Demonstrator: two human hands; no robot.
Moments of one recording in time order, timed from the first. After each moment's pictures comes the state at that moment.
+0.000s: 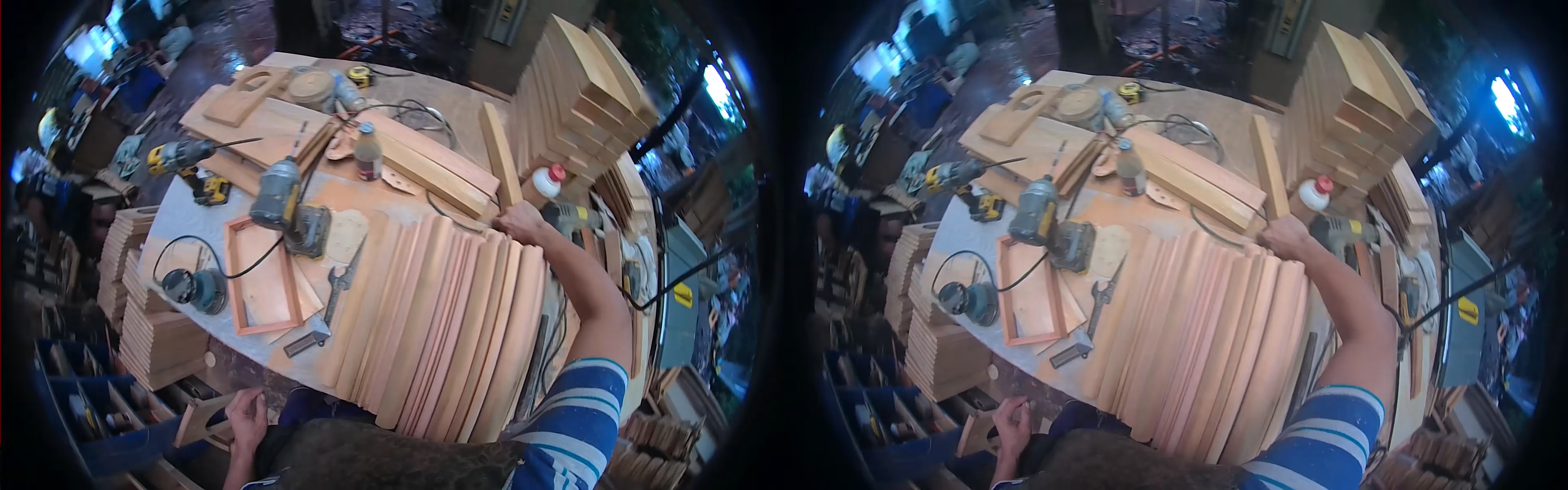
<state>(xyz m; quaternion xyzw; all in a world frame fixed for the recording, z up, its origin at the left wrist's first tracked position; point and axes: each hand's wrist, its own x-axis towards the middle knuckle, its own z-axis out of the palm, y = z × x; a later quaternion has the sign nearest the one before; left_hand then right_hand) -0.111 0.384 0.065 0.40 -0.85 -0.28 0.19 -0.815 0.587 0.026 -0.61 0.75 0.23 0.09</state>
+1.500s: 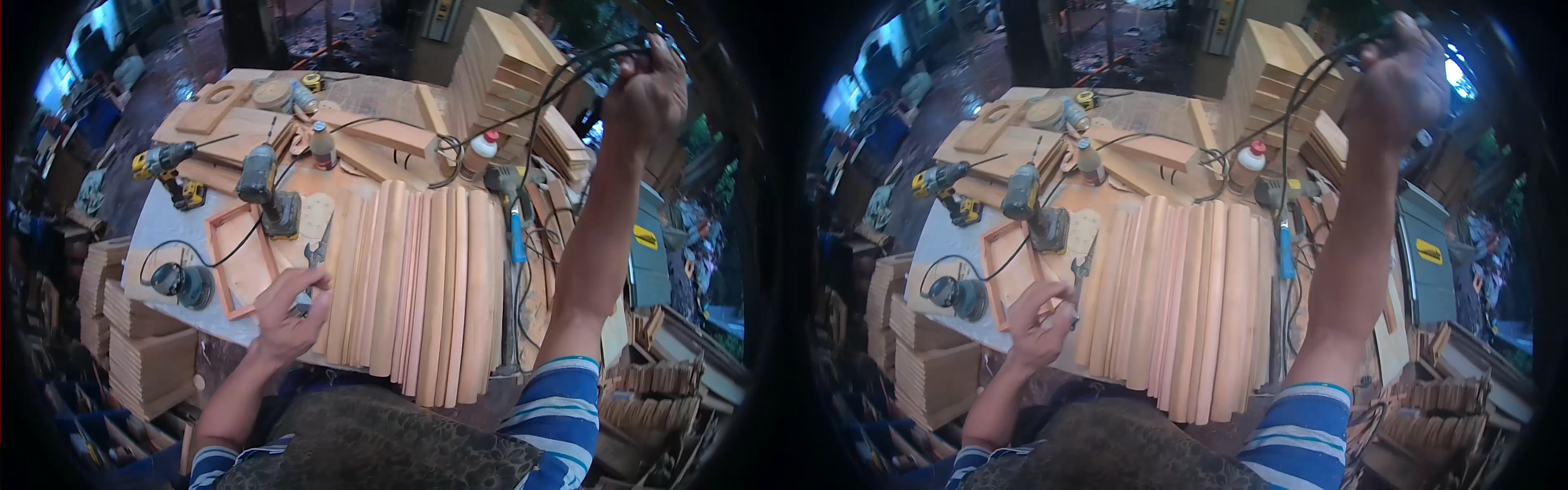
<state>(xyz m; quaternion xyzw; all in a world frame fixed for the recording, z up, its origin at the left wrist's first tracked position) -0.306 0.381 0.157 -0.04 -0.83 -0.45 0.34 -0.683 0.644 0.414 -0.33 0.52 -0.11 -0.78</state>
